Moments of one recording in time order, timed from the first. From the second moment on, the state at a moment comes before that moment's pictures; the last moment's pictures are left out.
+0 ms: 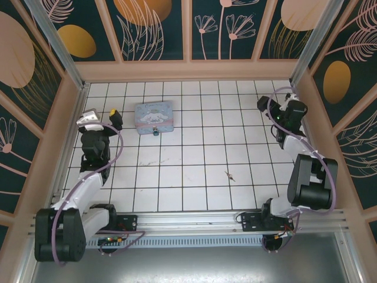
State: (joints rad) left arm -0.02 1.02 0.41 0.60 -0.18 -0.26; right arm -0.16 1.46 0.79 0.28 -0.32 0.54
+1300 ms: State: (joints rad) left arm -0.03 1.08 0.63 0.12 0.12 -0.68; right arm 0.51 1.11 0.43 -0.35 -0.13 0.65
